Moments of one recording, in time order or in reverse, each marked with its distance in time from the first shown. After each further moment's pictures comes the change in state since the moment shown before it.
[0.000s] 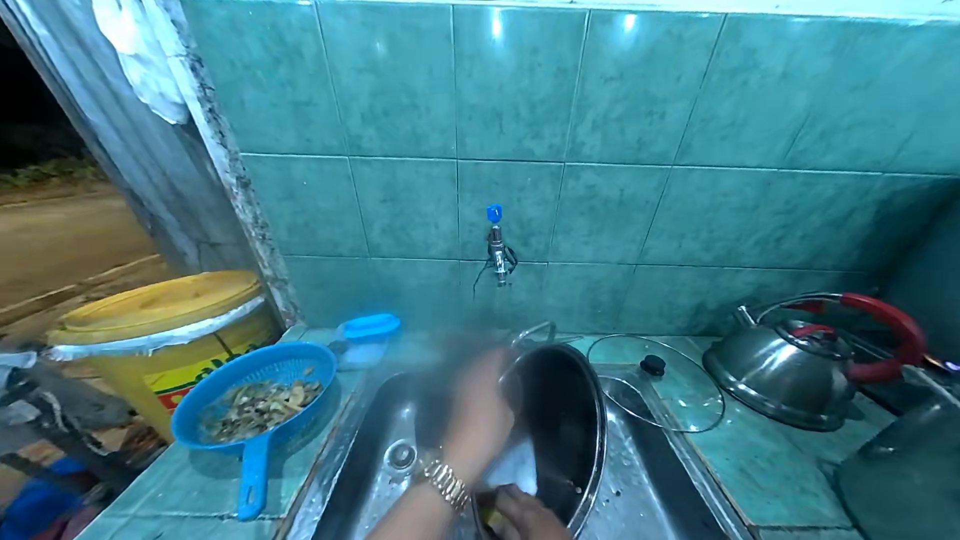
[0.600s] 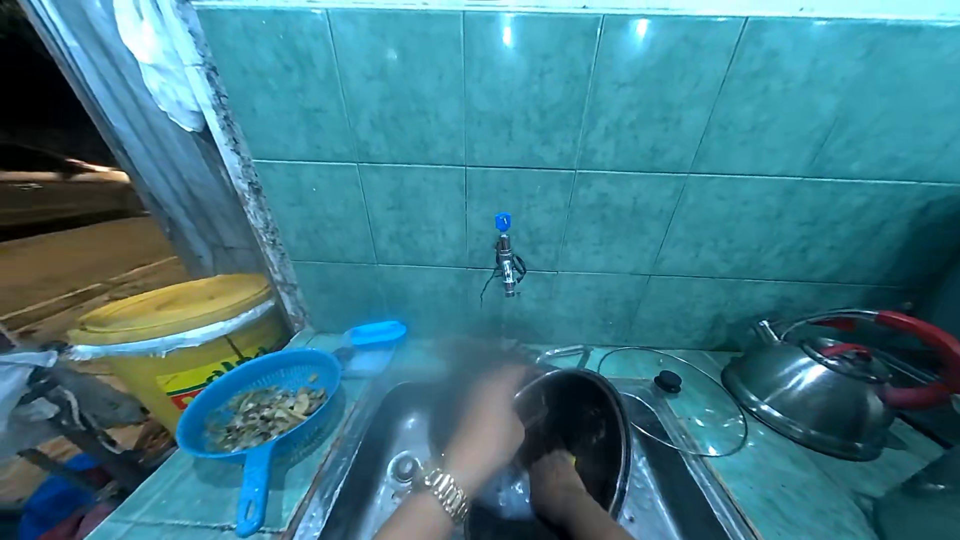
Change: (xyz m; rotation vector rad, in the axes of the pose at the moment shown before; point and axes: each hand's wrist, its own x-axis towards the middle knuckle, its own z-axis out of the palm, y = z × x) left_hand 0.011 0.003 -0.006 0.033 -0.133 0.059; right_hand 0.076 0.044 -0.042 -0.678 -0.178 0.410
